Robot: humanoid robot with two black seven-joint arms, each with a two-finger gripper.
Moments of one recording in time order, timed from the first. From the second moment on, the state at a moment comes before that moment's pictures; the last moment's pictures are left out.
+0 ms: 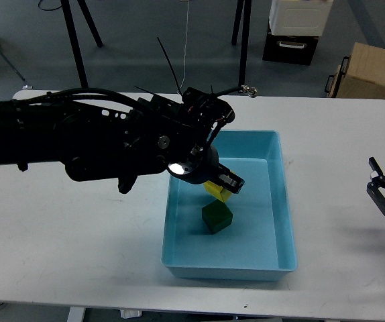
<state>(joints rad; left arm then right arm) -1.52 -0.03 0.30 -1.18 0.85 -0.49 0.31 -0.29 -0.21 1.72 1.59 0.15 0.32 -0.24</state>
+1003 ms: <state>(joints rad) -1.33 0.20 -0.22 -1.04 0.73 -0.49 0.16 -0.29 -0.22 1.72 1.59 0.15 0.33 -0.23</state>
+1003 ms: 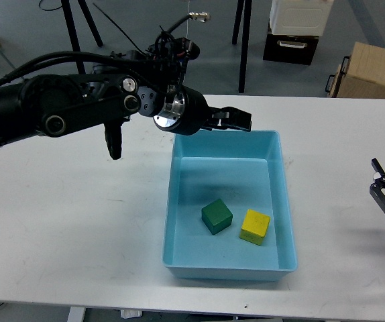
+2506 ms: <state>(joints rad) 0.47 -0.04 -1.54 -1.60 0.07 -0.49 -0.01 -0.48 -0.03 1.66 1.61 0.12 0.49 -0.19</state>
